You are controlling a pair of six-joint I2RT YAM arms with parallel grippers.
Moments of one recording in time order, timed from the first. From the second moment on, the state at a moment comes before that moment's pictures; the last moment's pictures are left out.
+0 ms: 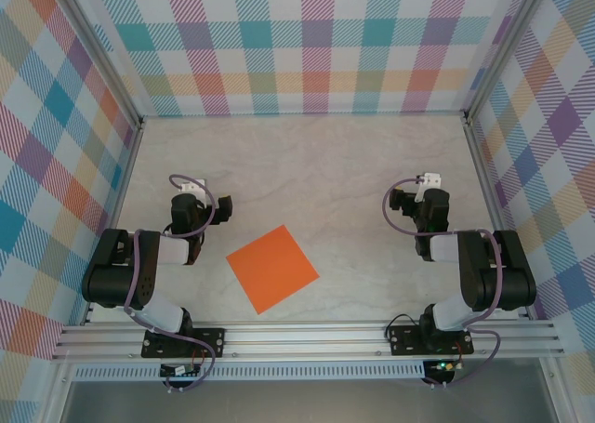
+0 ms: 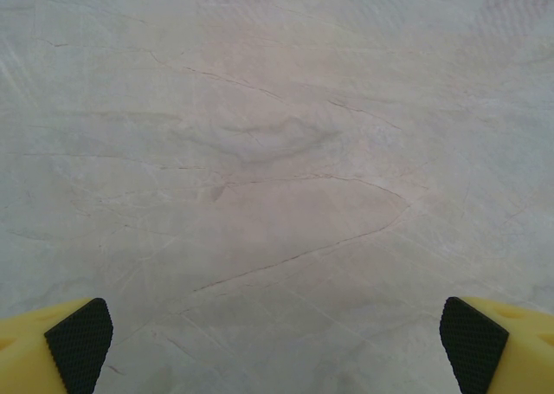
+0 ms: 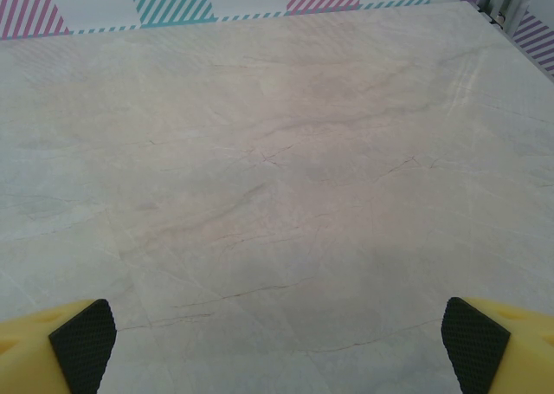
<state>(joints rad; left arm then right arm) -0.06 1.57 0.40 0.72 -0.02 -0.09 0.03 1.53 0.40 0.73 0.05 0.08</state>
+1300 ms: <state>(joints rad) -0.06 1.36 0.41 0.55 -0.02 -0.09 0.03 1.47 0.45 0.54 -0.05 0.06</state>
